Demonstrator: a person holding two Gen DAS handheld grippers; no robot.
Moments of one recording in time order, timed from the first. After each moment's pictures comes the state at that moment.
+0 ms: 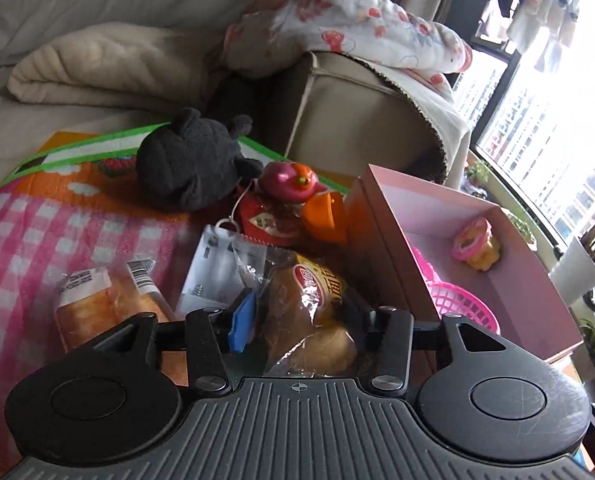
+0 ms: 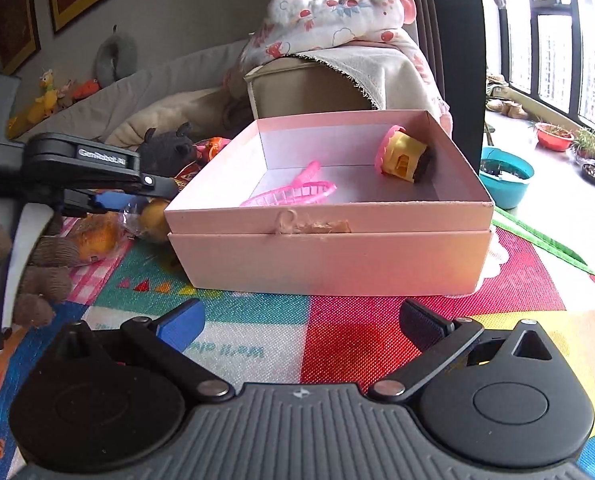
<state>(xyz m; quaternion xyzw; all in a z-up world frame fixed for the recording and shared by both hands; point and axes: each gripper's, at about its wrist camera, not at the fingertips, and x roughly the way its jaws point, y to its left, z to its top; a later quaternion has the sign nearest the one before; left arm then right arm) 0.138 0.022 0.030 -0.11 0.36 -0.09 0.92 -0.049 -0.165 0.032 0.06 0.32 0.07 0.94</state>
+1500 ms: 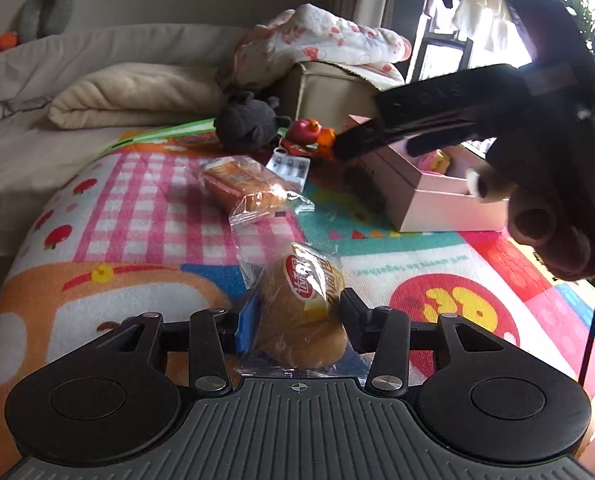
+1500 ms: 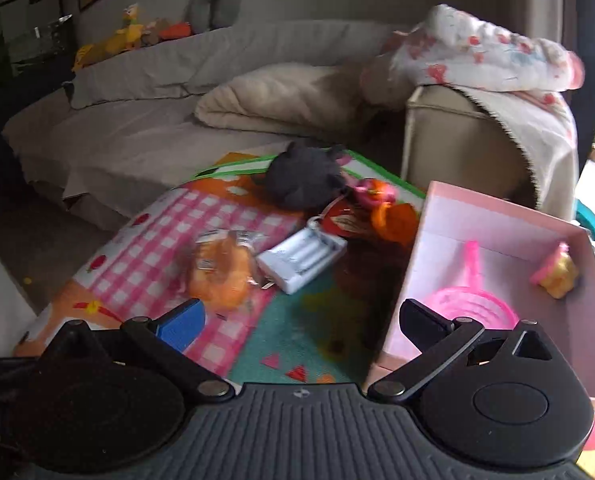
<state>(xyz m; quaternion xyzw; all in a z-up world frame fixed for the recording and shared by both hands) -0.055 0.092 0.023 -0.05 0.31 -0.13 0.94 0.024 -0.027 0.105 -0.04 0.37 0.20 0.91</state>
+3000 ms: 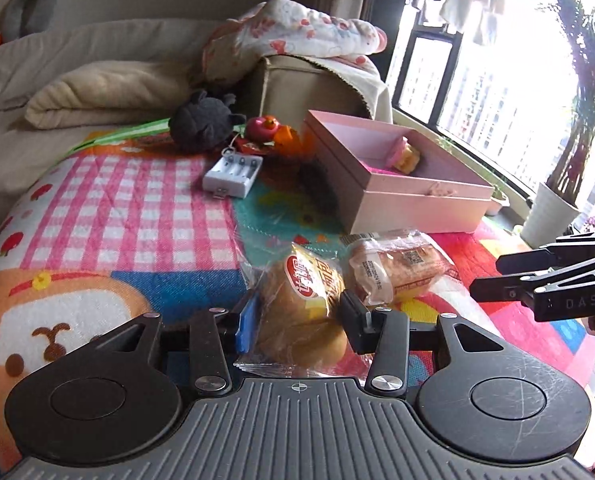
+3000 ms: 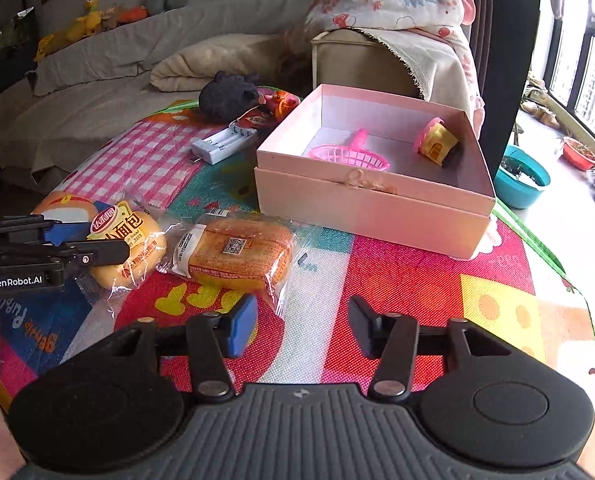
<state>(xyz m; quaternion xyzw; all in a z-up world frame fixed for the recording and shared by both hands) -0.050 0.044 0.030 -0.05 0.32 -0.14 0.93 -0.100 -0.140 0.074 -0.04 0.39 0.12 0.91</state>
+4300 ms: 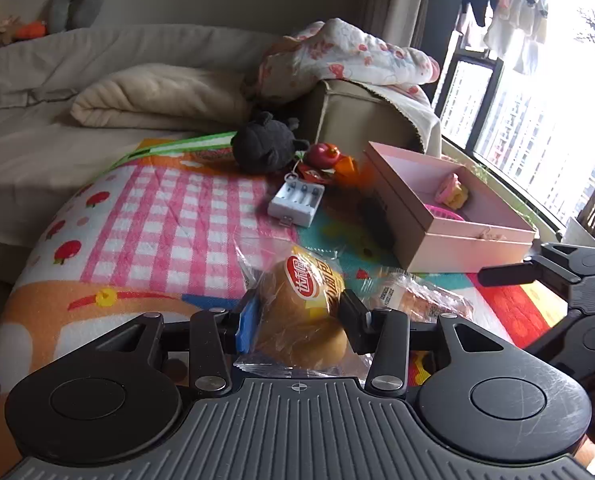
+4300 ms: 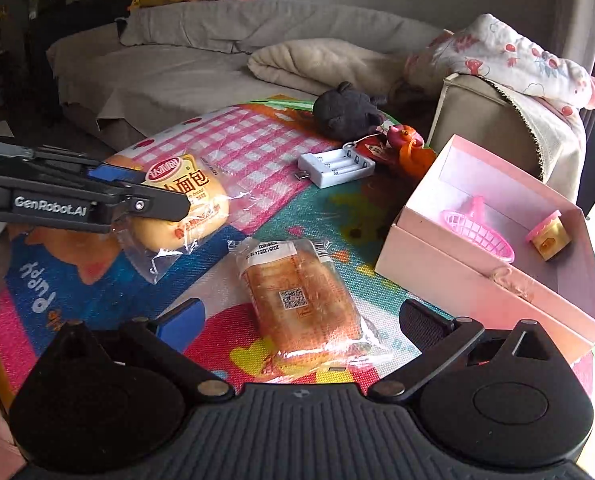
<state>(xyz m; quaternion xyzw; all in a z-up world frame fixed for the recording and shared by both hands) -0.042 0.082 0.046 -0.07 0.31 -0.09 0.94 -0.067 -0.055 0.065 -0.15 0.36 0.24 0.89</state>
